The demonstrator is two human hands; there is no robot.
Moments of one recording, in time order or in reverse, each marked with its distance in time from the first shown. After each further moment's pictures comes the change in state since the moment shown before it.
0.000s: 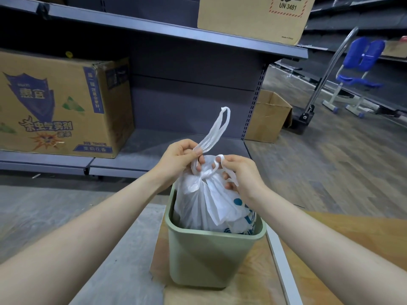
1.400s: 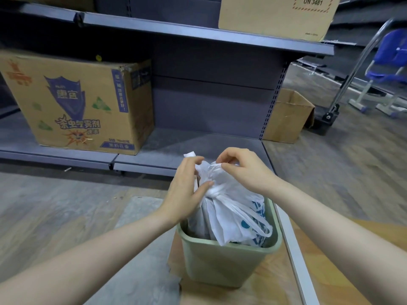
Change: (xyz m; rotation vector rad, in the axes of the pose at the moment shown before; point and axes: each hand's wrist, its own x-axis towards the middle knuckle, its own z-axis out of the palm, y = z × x) left_hand -0.058 -0.040 -0.002 0.706 0.283 0.372; right_hand 0.010 -0.011 0.010 -0.785 -0.223 -0.491
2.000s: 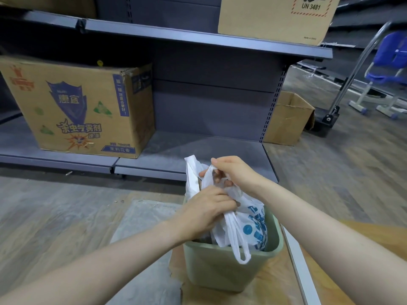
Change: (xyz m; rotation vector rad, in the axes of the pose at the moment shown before) left_hand -0.006 0.006 0.020 0.196 -0.303 0.638; right_hand 0.016 -0.003 0.020 0.613 -0.221 0.259
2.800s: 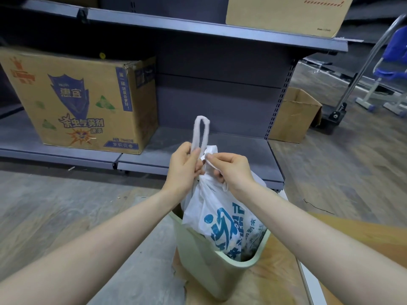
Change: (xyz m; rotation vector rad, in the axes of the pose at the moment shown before) left_hand 0.023 -0.031 -0.043 -0.791 0.524 -0.998; right_hand 0.018 0.008 0.032 0.286 0.359 -0.012
